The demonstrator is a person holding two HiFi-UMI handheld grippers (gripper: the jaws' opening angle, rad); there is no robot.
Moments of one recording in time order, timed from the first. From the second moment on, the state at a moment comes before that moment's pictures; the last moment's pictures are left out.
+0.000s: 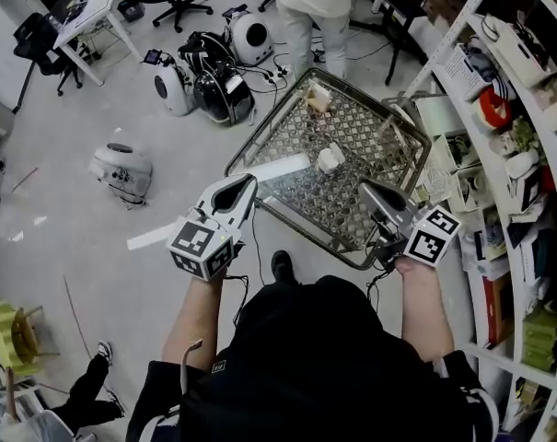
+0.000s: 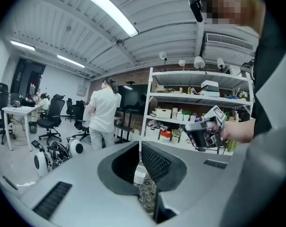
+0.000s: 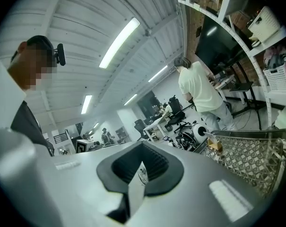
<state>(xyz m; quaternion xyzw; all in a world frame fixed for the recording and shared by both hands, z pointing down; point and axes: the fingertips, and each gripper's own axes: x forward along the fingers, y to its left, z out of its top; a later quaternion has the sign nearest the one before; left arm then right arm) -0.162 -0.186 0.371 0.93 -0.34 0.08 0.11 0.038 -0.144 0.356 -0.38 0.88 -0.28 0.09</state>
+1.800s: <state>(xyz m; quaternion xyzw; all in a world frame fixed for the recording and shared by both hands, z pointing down) -0.060 -0.290 0.512 0.92 -0.28 0.20 0.21 0.125 -0.267 0.468 -0.43 0.82 -0.38 0.04</state>
